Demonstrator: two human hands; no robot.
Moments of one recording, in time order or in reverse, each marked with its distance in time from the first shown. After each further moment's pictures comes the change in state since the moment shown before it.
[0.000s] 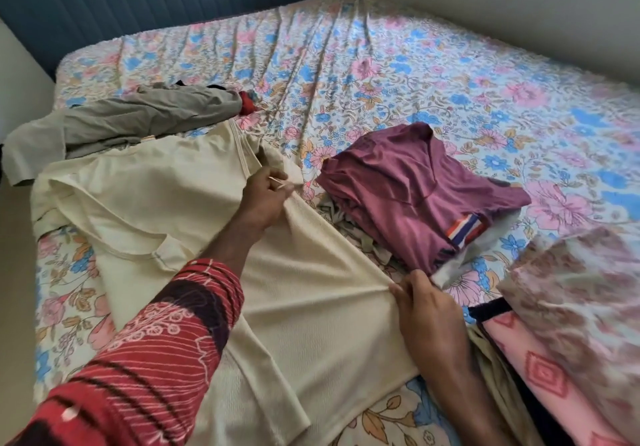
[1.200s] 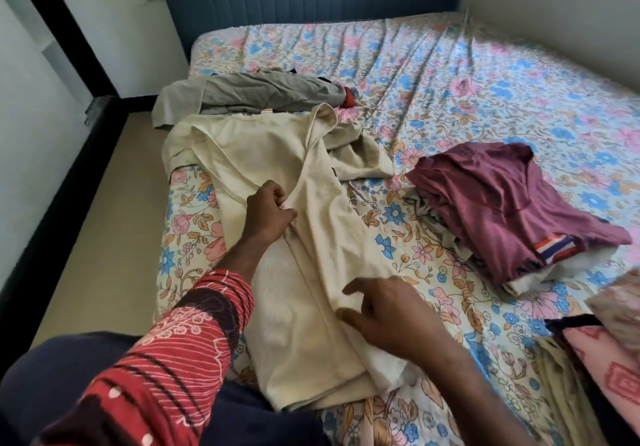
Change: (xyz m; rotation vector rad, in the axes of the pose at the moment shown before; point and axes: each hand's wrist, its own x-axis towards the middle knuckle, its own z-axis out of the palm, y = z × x) left_hand -0.101 -0.077 -0.131 0.209 0.326 -0.025; right_hand -0.051 -0.104 0.030 -0.132 -0.582 -0.615
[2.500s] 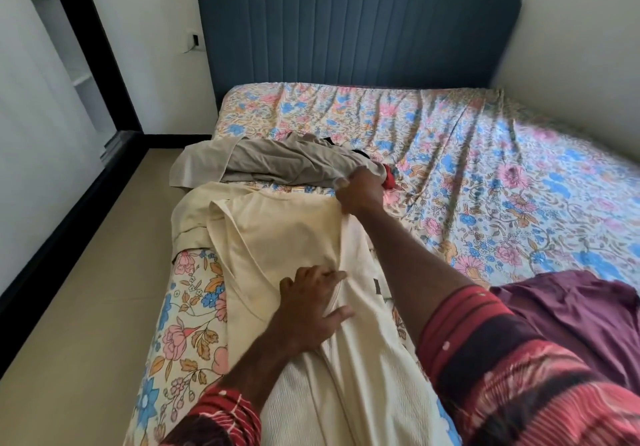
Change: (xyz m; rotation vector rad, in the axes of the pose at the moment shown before) left_hand 0.086 -0.022 0.025 0.488 -0.247 0.356; right_hand 0.444 -0.043 -0.110 0.225 0.403 0.188
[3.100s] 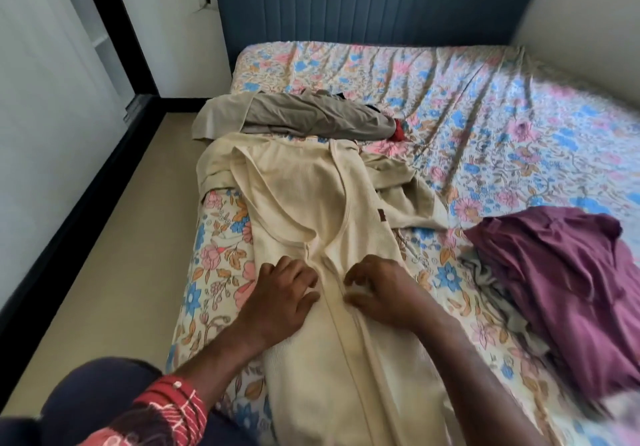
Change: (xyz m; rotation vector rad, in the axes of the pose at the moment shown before) left_hand -0.135 -0.017 -0.014 0.060 0.181 0.207; right_hand -0.266 0.104 -0.023 -0.180 -0.446 -0.426
